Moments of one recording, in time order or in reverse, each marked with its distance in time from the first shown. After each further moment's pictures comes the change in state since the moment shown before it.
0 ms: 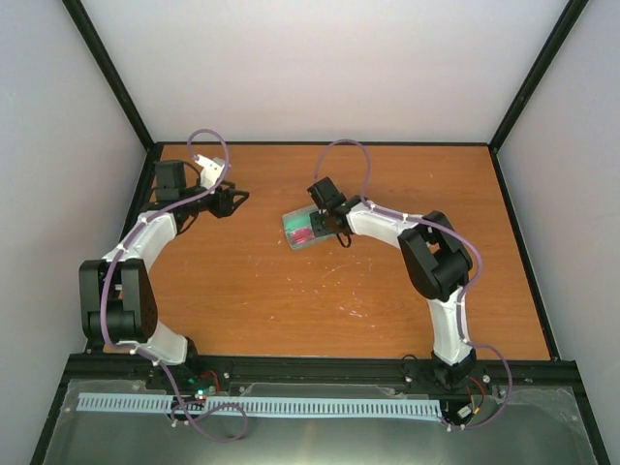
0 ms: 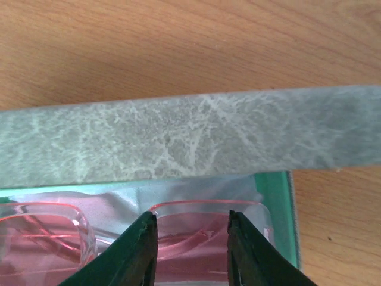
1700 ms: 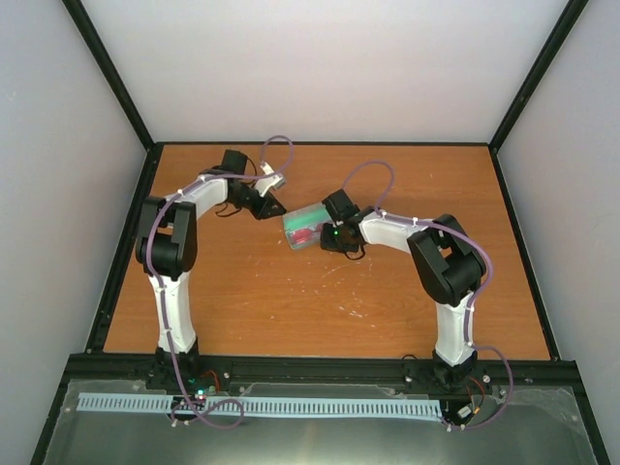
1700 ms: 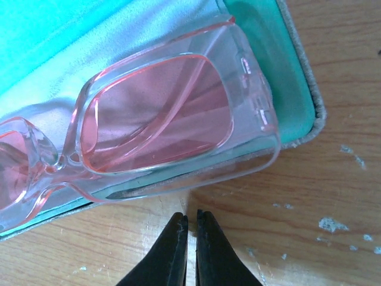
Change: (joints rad) left arm -0.225 0.565 0.506 -0.445 -0.029 0.284; right arm -0.039 -0.096 -0.200 0.003 -0.214 0.370
